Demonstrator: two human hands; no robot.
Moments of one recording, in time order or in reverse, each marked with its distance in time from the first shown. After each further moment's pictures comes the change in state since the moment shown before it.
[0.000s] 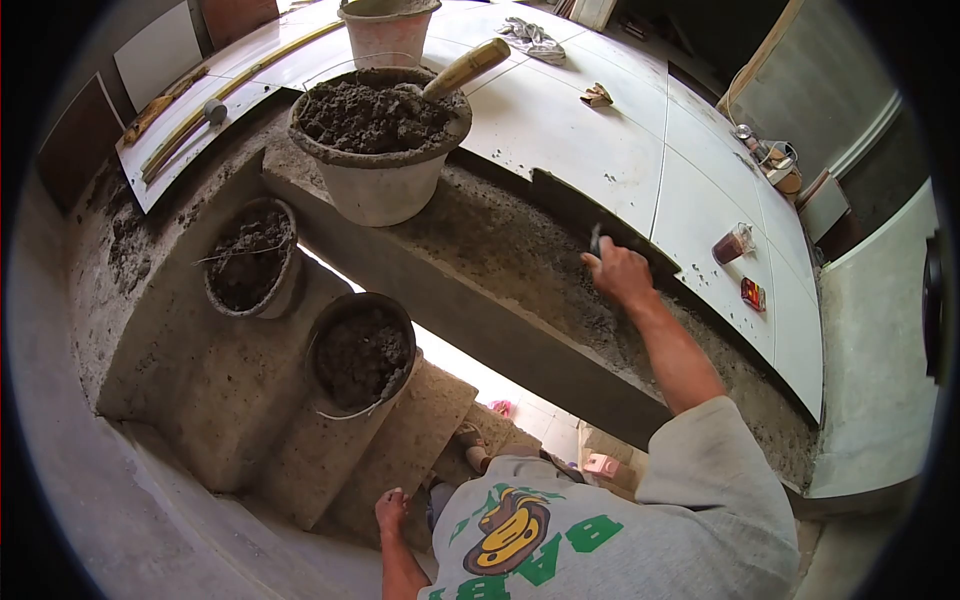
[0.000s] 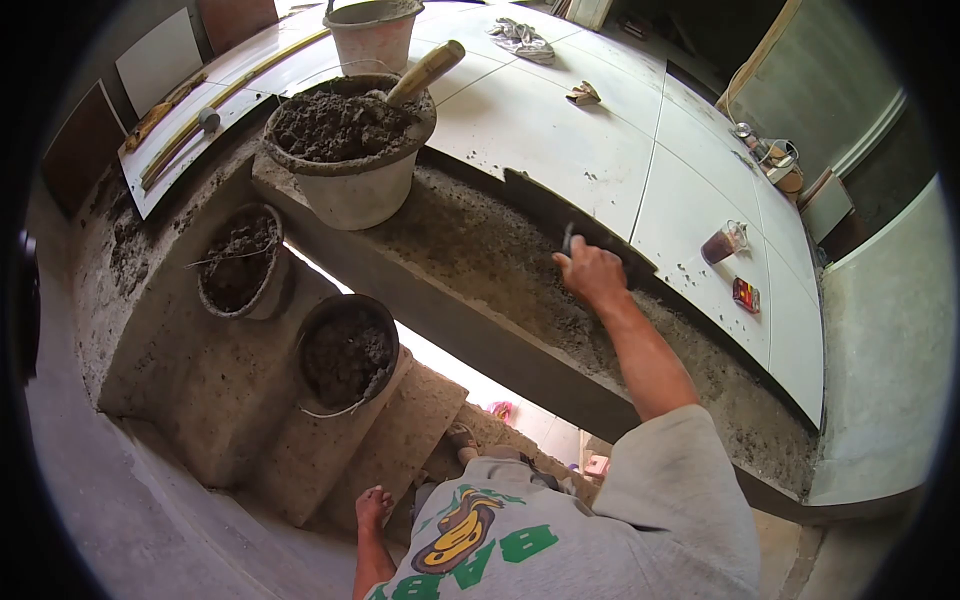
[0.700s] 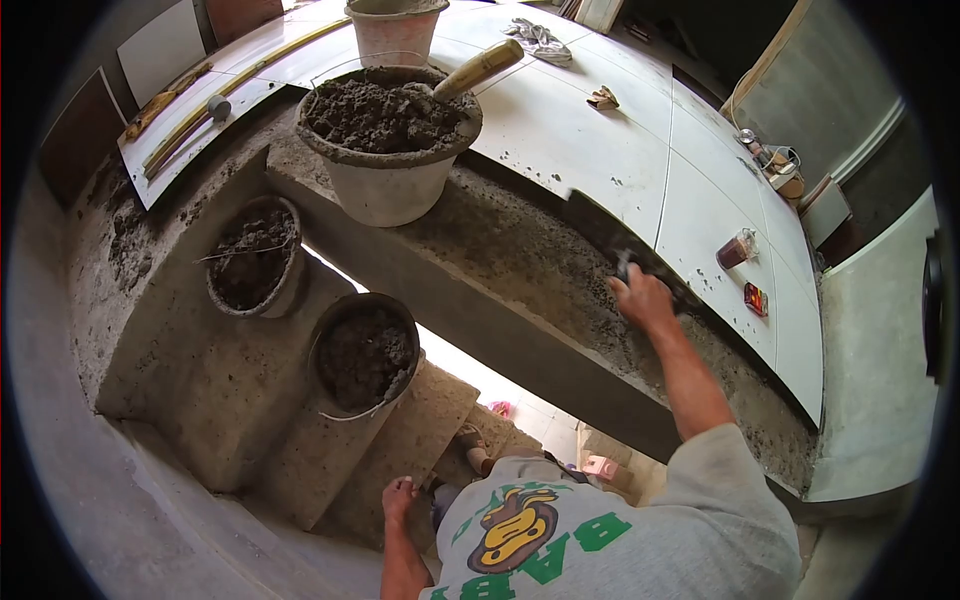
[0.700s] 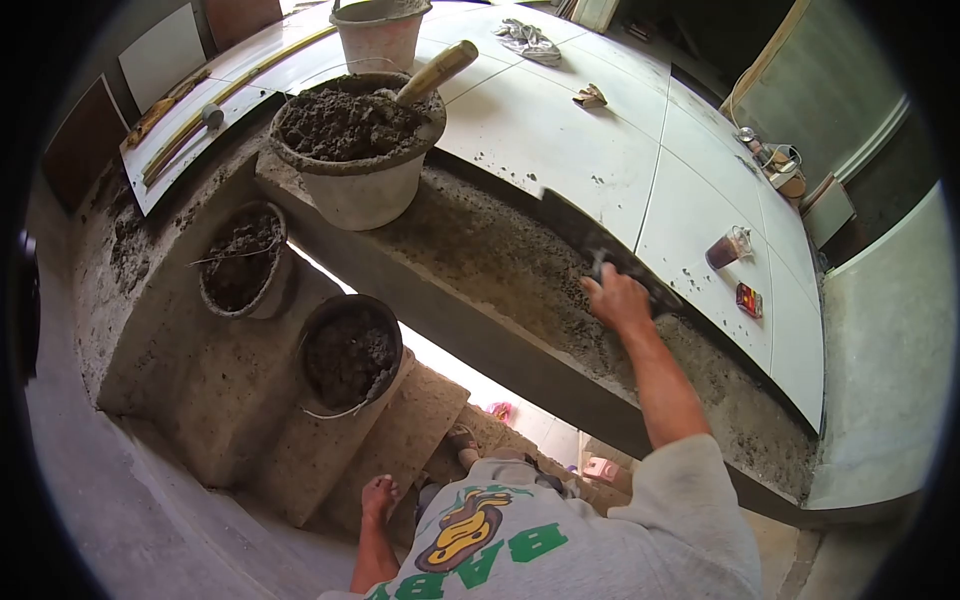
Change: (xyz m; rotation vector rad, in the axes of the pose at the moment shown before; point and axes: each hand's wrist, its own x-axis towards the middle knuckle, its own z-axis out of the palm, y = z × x) left_hand 0.029 -0.001 0.014 0.087 -0.148 0.077; right_hand -0.035 0.021 0.000 0.039 -0.069 0.151
